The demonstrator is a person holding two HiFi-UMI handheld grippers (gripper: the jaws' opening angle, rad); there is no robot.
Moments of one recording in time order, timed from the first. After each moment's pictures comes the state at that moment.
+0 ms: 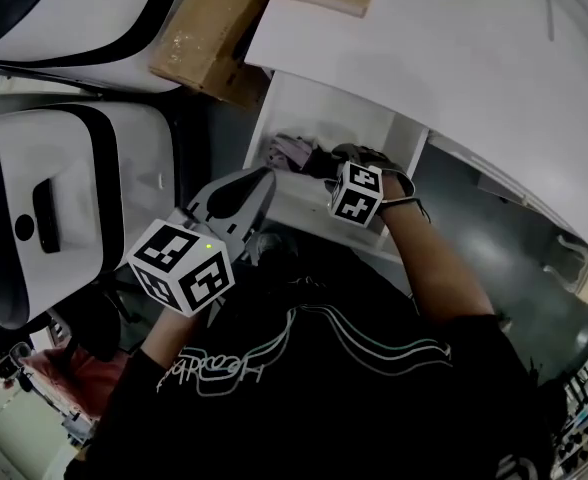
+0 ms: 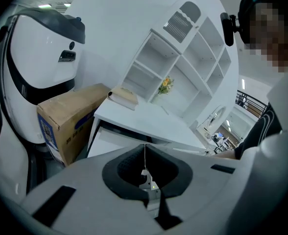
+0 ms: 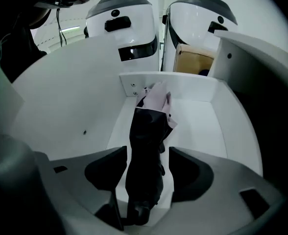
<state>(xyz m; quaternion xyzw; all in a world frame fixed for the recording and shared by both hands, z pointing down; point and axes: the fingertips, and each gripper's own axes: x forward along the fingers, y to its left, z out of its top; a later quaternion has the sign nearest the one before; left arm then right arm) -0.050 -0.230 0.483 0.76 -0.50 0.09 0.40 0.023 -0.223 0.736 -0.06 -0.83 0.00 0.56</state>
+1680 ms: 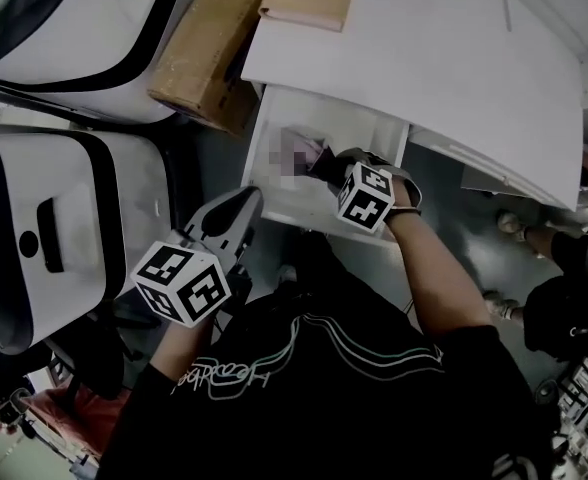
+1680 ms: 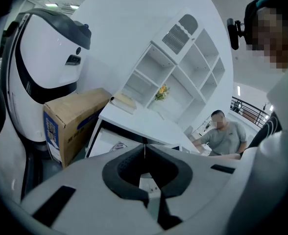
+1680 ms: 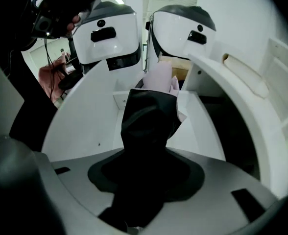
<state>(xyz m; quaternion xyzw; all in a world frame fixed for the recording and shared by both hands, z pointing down) -0.071 -0.181 0.461 0.77 -0.50 0.05 0.39 0.037 -0.224 0.665 0.04 -0.83 0.02 0.56</state>
